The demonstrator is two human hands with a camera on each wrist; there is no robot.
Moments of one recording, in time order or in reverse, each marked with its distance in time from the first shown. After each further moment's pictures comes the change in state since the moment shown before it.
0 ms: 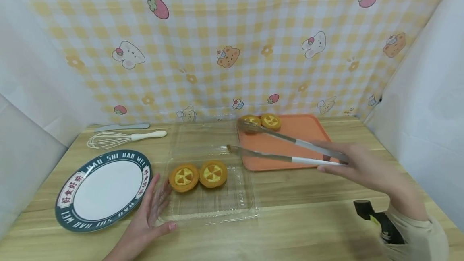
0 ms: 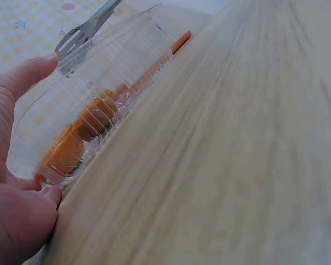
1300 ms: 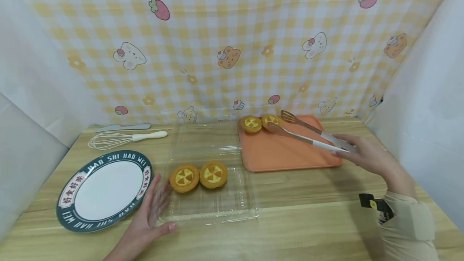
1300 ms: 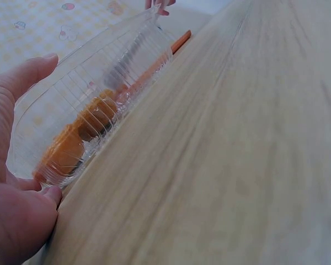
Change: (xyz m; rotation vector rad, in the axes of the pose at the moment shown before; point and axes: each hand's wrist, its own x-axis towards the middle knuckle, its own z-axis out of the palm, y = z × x) left_hand 0.001 0.001 0.000 0.020 0.004 -0.044; right_hand -0.002 0.085 -0.001 -0.173 -0.026 0.367
